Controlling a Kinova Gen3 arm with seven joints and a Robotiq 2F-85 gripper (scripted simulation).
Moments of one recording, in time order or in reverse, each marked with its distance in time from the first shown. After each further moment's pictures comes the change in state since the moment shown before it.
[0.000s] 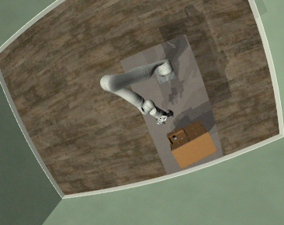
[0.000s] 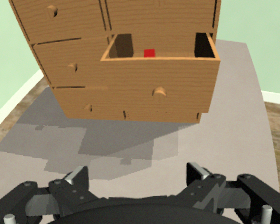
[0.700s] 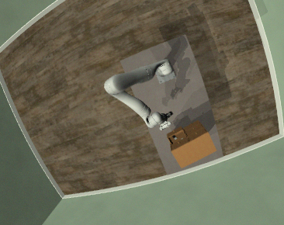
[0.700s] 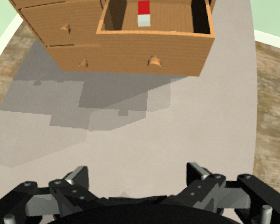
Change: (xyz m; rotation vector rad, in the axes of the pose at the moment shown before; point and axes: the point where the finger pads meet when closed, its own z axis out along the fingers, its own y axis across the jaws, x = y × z) arm 0.004 -0.002 -0.049 -0.029 -0.396 0.025
